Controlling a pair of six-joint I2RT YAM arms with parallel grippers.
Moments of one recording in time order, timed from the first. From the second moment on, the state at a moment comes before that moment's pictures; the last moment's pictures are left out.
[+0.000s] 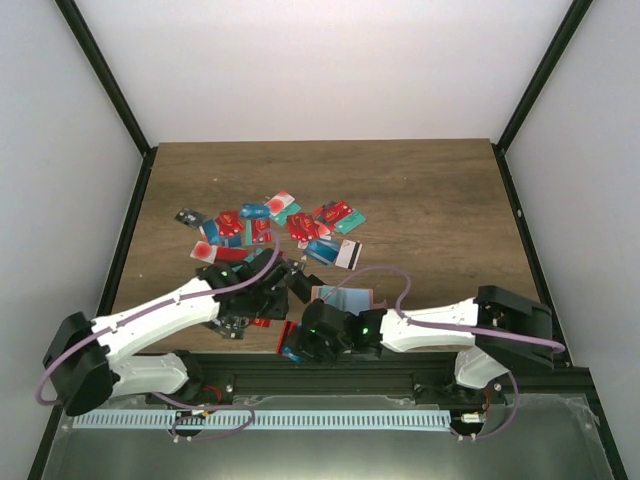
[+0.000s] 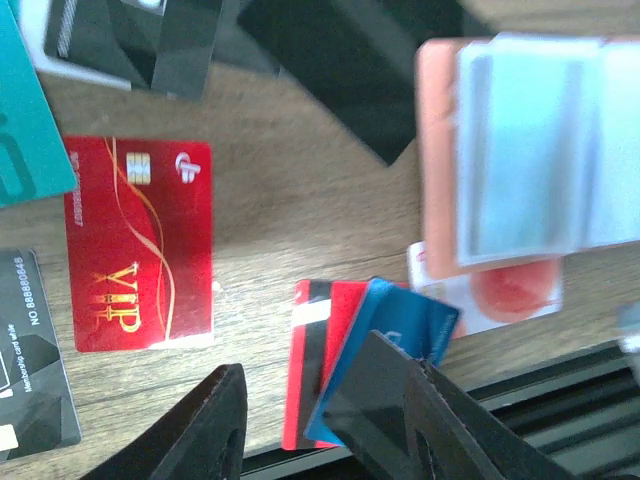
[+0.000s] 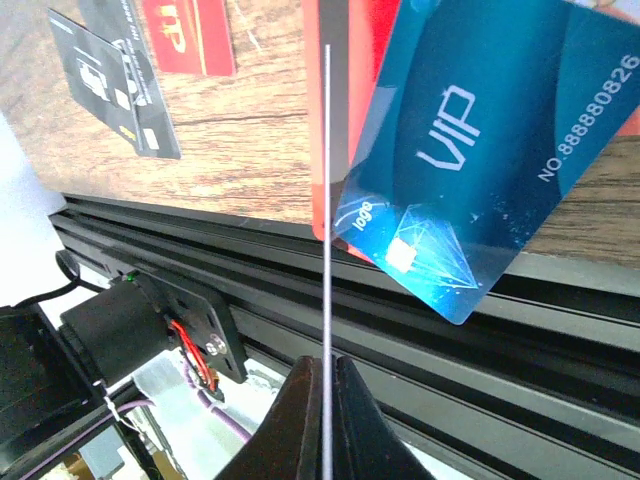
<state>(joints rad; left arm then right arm) -0.89 1.23 0.80 -0.81 0.01 -0.75 1.32 1.51 0.70 -0.02 -0.15 1.58</state>
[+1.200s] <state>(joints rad) -0.82 0.87 0.85 -0.26 0.27 -1.15 1.15 0.88 0.62 0.21 0.17 1.37</state>
